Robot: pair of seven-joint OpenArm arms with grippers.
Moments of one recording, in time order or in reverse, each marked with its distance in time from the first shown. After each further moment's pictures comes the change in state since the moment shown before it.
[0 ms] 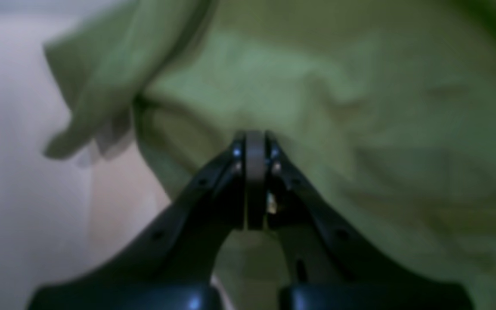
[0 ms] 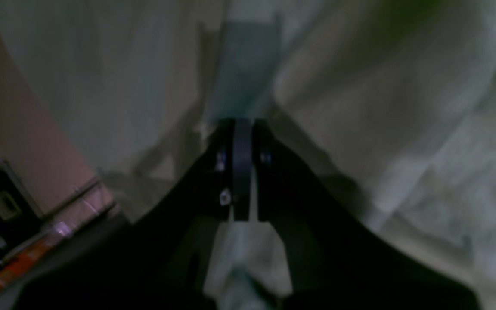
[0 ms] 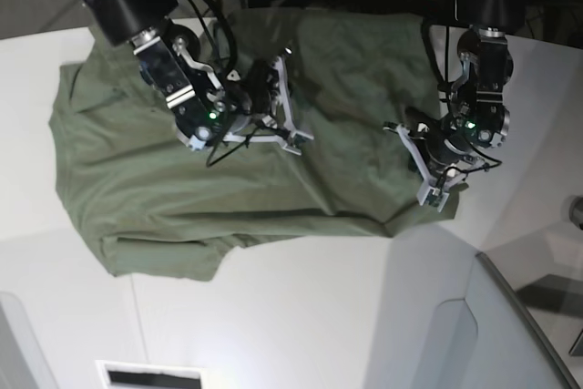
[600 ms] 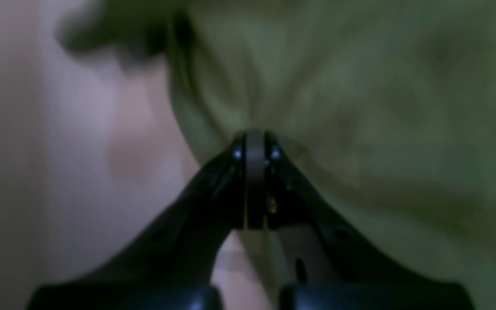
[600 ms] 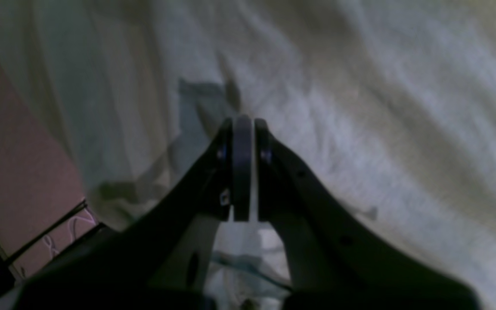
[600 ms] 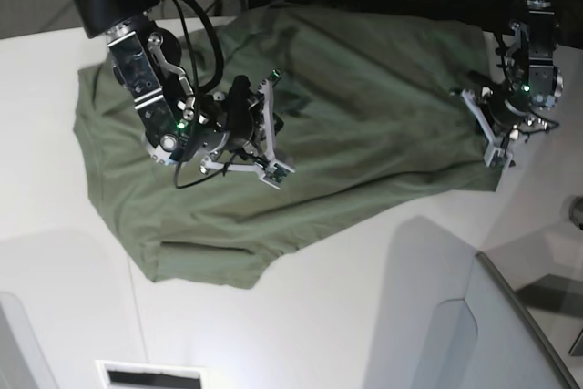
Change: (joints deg) left arm 8.4 -9.2 -7.7 0.2 -0.5 -0.1 -6.2; right arm -1.2 1.0 7.0 10.2 0.2 0.0 -0.2
